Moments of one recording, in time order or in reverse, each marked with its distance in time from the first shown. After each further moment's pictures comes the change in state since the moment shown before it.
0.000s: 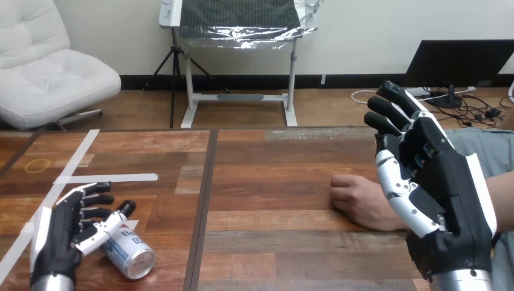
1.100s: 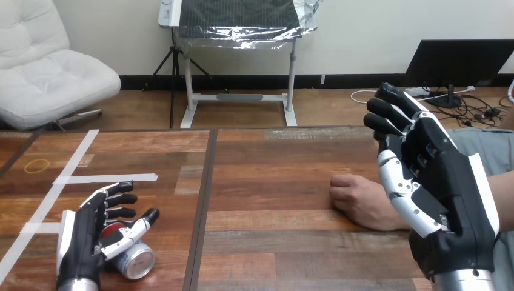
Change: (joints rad) left arm 0.016 -0.083 -0.004 -0.019 0.011 -0.046 0.017; right arm 0.000 -0.001 -0.011 0.000 0.003 0.000 0.005
